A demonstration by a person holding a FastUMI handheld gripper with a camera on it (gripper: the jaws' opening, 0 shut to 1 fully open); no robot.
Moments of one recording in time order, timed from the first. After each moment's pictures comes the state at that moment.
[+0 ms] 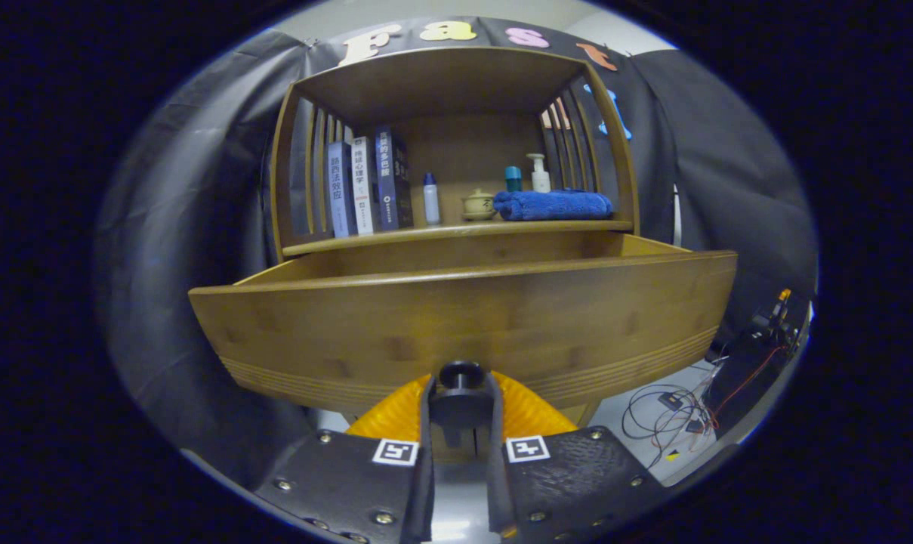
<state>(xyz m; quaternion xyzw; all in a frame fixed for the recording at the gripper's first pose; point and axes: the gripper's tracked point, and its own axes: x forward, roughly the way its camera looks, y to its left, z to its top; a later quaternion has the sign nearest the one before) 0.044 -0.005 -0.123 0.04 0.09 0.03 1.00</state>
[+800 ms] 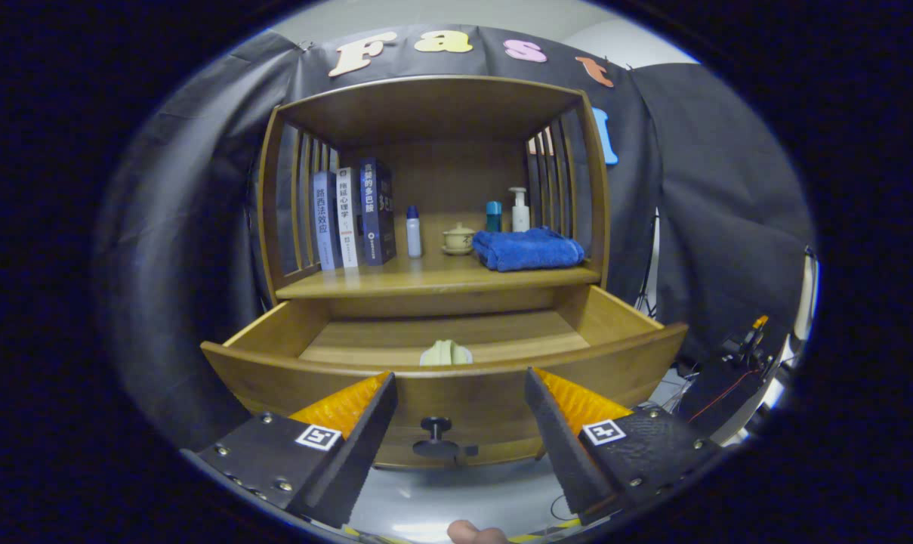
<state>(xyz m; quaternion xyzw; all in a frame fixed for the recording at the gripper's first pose) 0.022 -0.031 -0.017 0.02 0.07 -0.01 1.00</state>
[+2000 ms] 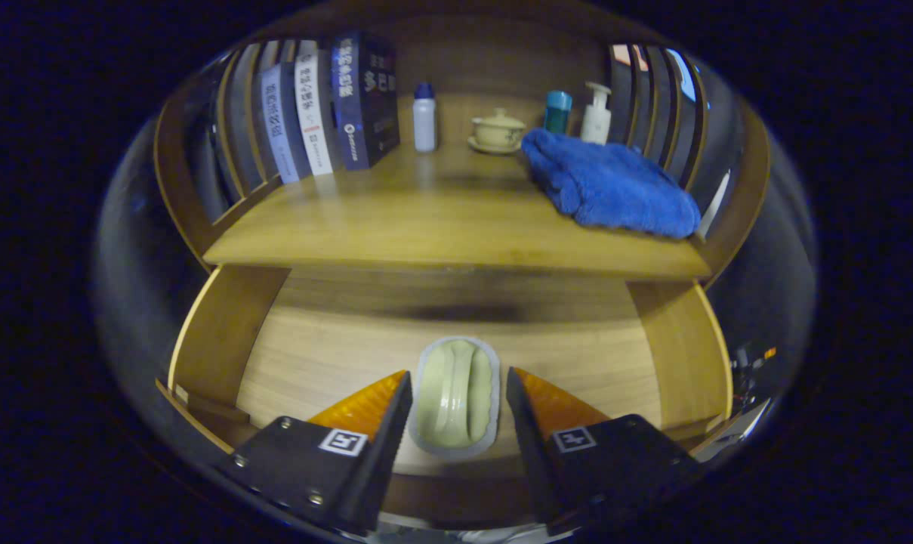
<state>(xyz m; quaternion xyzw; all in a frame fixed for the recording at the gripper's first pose) 0.159 0.000 -0.079 -0.02 0.39 0.03 0.92</state>
